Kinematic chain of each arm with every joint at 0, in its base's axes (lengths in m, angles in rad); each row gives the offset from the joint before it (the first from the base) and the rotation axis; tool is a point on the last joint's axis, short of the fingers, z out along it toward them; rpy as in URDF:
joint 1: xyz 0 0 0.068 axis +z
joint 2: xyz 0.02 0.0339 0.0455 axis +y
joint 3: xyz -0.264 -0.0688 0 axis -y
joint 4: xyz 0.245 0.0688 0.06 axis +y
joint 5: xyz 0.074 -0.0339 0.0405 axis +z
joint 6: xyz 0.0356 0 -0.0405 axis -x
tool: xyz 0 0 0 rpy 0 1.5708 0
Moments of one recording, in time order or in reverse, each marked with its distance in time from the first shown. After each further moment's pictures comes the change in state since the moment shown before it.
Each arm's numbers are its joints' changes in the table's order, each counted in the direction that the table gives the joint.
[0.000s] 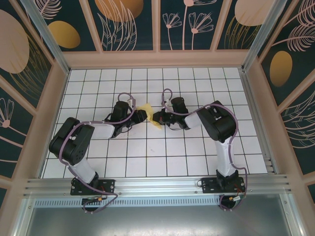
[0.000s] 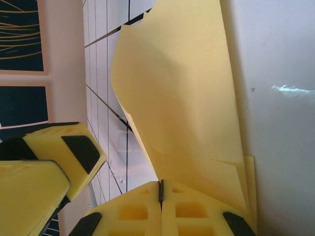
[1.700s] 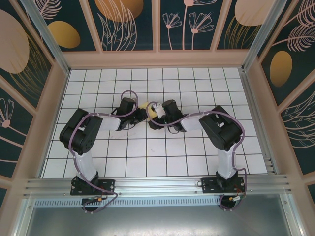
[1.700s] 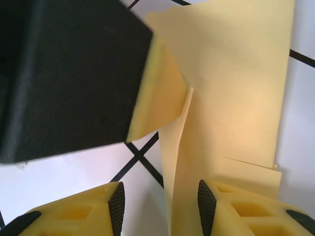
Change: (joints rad) left arm 0.000 0.157 0.164 0.156 0.038 0.107; right arm 0.141 -0.149 -0.011 0.282 -0.436 0.883
